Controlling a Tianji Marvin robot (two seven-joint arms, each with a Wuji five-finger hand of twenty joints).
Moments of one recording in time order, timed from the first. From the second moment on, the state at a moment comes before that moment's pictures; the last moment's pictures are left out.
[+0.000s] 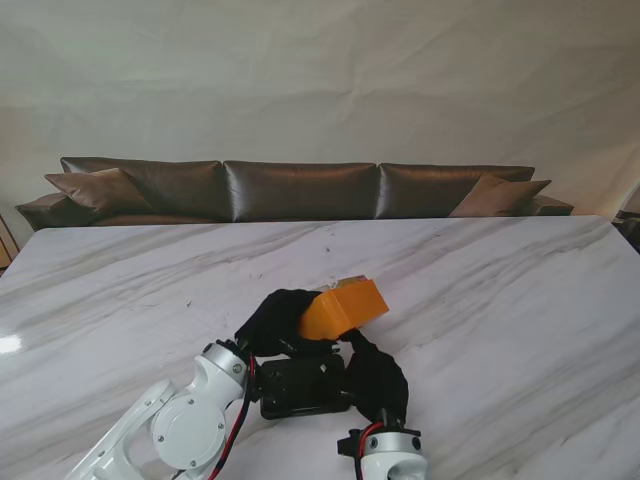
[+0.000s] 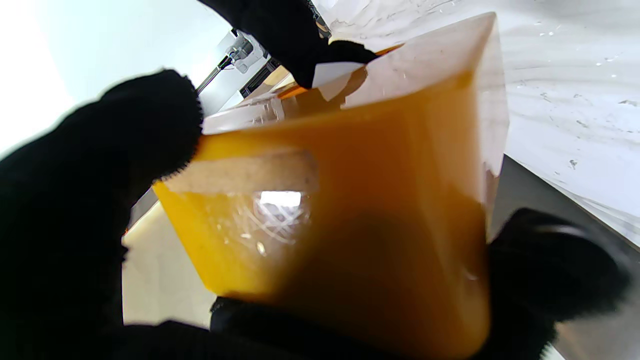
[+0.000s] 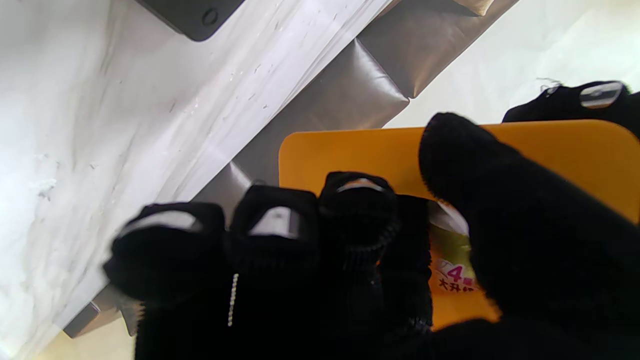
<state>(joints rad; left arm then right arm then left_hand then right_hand) 1.60 -1.14 -1.02 -1.86 0.40 -0.07 0.08 -1.84 -1.27 0.92 -1.81 -0.58 0.33 -0.70 0.43 -0.96 0.98 0.12 0.88 -0.26 1.42 1.30 1.20 -0.14 1.21 0.89 1.17 0.01 1.41 0.82 1.04 0.58 1.72 0.45 0.46 -0.71 1.09 -0.05 0.56 -0.27 0.64 0.21 1.30 -0.16 1.18 0.84 1.29 -0.06 1.43 0.71 1.10 0.15 1.65 0.41</state>
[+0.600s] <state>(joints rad) 1.60 -1.14 -1.02 -1.87 0.39 -0.07 0.07 -1.85 -1.22 1.01 -1.80 -0.81 0.36 -0.64 0.43 -0.96 0.98 0.12 0.88 -0.26 1.42 1.30 1.20 -0.14 1.21 0.89 1.17 0.01 1.42 0.82 1.04 0.58 1.72 0.45 0.45 -0.70 1.09 -0.05 0.70 -0.51 0.56 0.14 1.31 -0.16 1.17 0.84 1.29 -0.06 1.44 0.71 1.10 0.15 1.65 0.41</state>
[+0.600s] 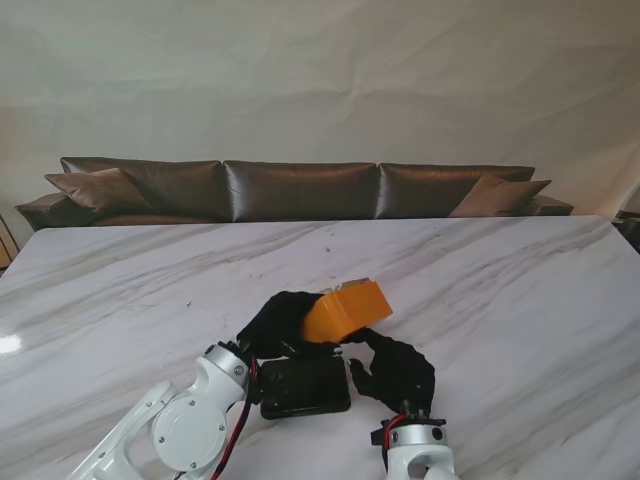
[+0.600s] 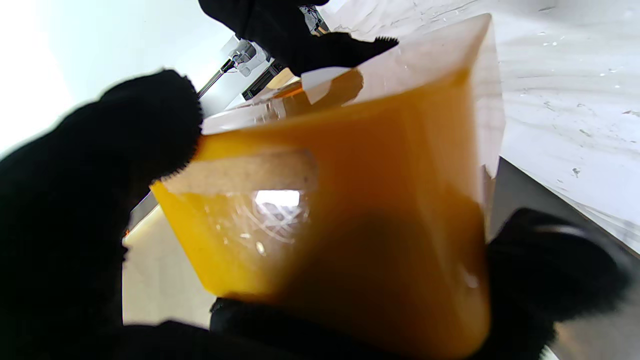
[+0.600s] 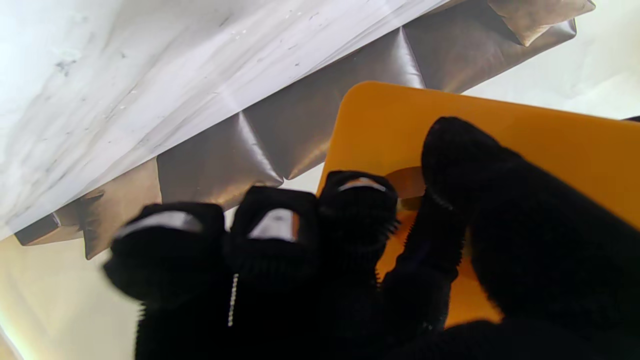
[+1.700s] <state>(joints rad) 1.59 -1.14 -1.03 -1.86 0.38 -0.06 0.08 -1.96 -1.17 1.04 -1.85 -0.95 0.26 -0.68 0.43 -0.96 0.98 0.12 0.88 -0.26 1.42 1.30 1.20 -0.14 1.21 0.90 1.17 0.01 1.42 0.82 1.04 0.58 1.72 0.45 0.43 -0.70 1.09 -0.04 0.43 -0.41 0.22 0.03 1.31 -0.16 1.16 0.85 1.29 -0.06 1.44 0.71 1.10 0.13 1.65 0.41</state>
